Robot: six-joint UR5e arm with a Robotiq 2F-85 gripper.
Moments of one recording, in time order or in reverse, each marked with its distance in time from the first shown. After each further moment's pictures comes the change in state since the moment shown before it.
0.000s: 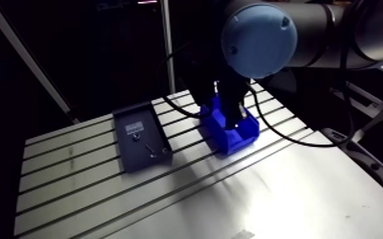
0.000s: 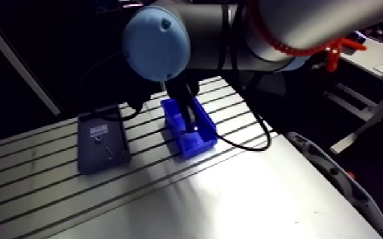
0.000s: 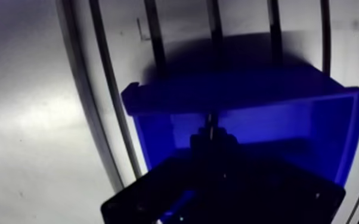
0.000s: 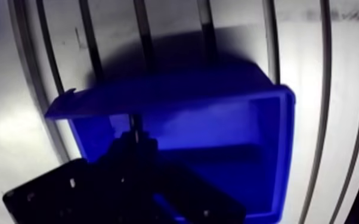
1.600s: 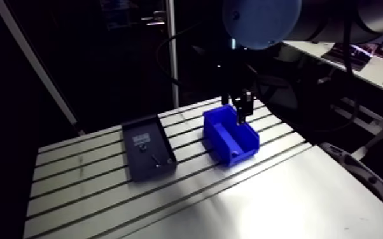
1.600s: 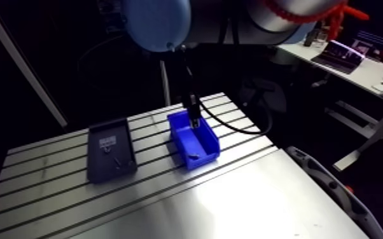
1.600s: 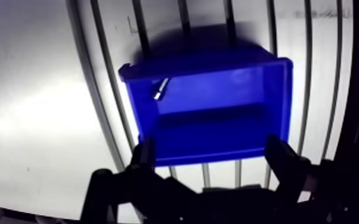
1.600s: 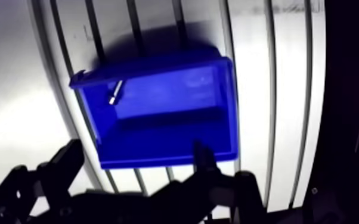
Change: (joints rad) arm 0.023 -0.095 -0.090 0.115 -0.007 0.024
